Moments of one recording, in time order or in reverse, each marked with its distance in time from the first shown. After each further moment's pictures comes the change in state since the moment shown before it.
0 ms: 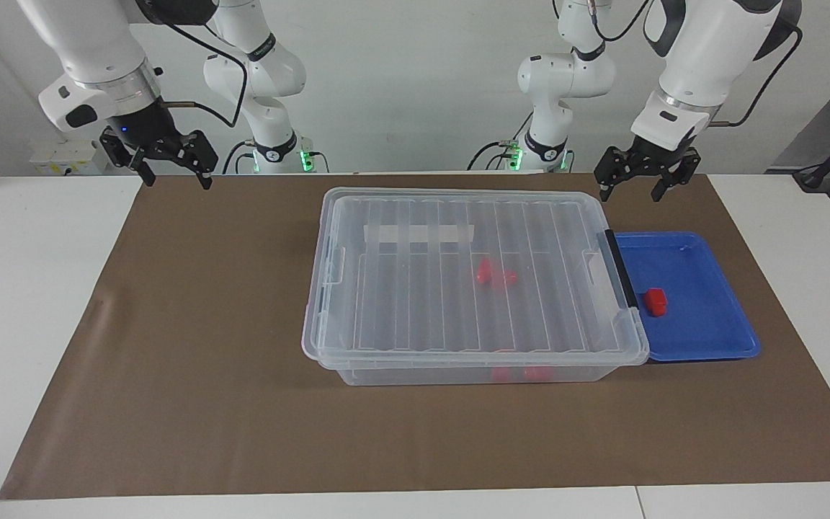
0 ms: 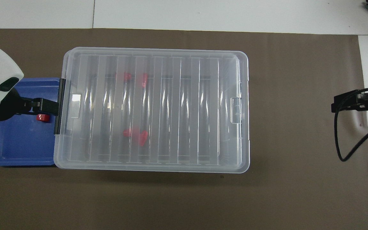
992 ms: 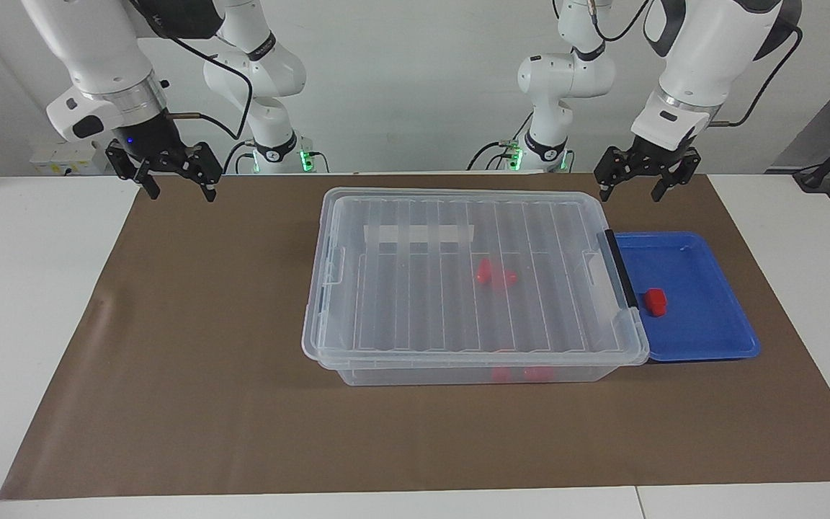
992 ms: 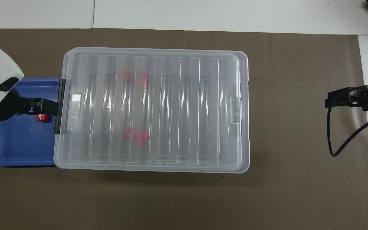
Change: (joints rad) left arm 0.000 0.000 0.000 0.000 0.000 0.000 0.000; right arm 0.002 -0.011 0.002 -0.051 0.008 0.071 0.000
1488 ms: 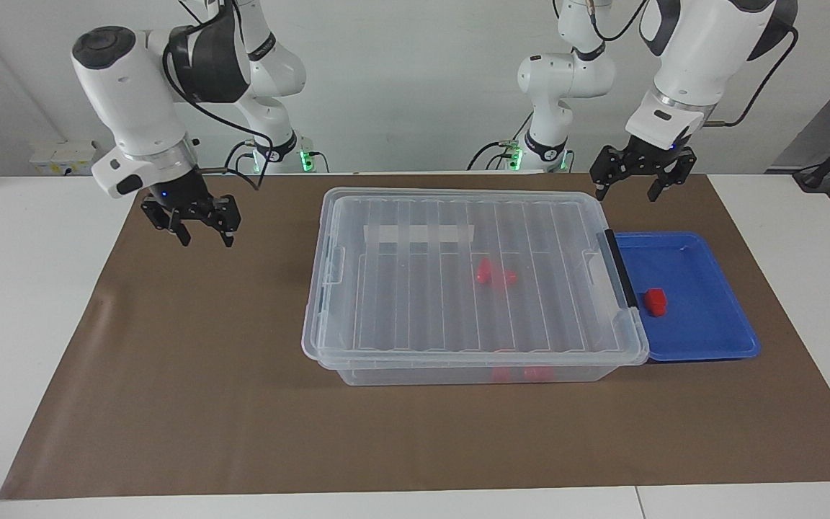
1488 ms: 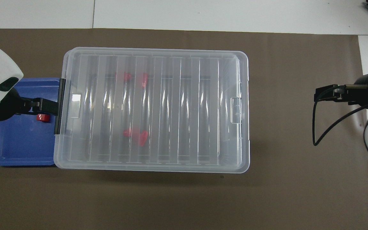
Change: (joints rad) left arm 0.000 0.000 0.001 0.000 0.000 0.000 0.000; right arm 0.000 0.002 -0.002 -0.117 0.000 0.196 -0.001
